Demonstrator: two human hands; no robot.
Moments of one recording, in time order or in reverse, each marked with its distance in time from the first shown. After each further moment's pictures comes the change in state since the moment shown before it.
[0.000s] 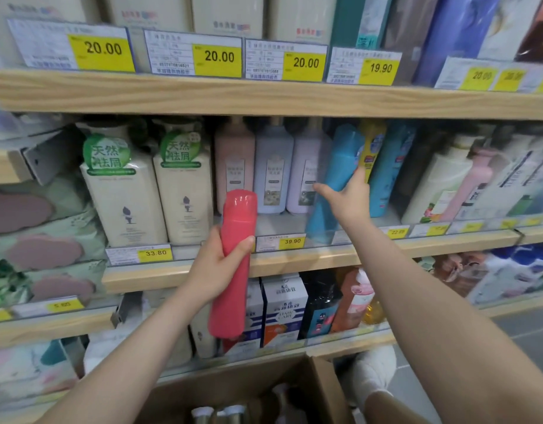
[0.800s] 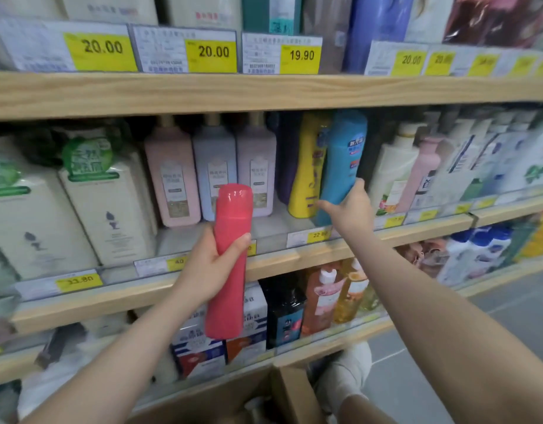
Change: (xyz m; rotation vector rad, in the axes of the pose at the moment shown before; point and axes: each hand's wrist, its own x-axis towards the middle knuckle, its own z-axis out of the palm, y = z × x) left_hand 0.018 0.038 0.068 0.018 -0.084 0.043; right_hand 0.025 0.078 -0.063 -0.219 0.078 0.083
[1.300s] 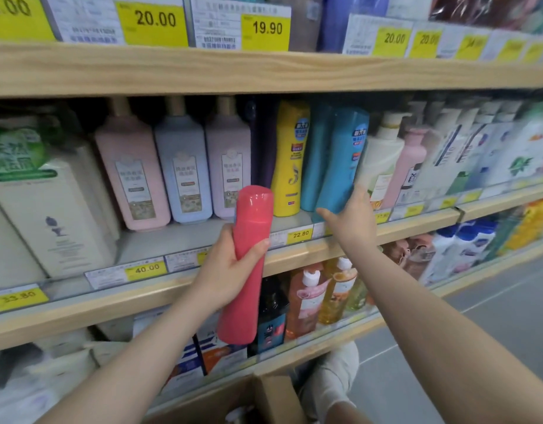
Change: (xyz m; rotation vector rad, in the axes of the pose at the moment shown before) left_hand 0.024 -0.005 0.064 0.050 -0.070 0.055; right_hand 0.010 0.050 -0.005 -0.120 0.084 -0.055
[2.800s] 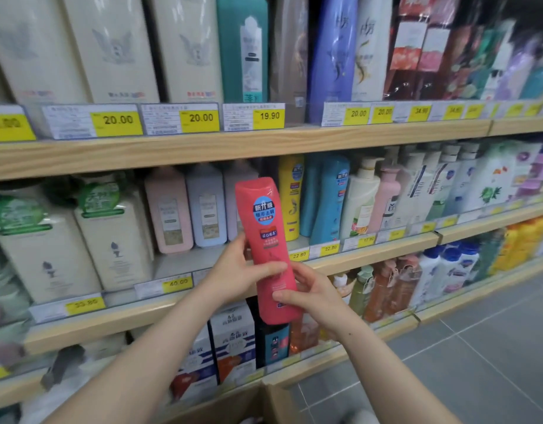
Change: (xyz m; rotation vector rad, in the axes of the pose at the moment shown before) left_hand -0.025 0.069 -0.034 -0.208 -0.163 0.025; right_hand -0.129 -0.056 -0.060 0.928 -0.819 0.090
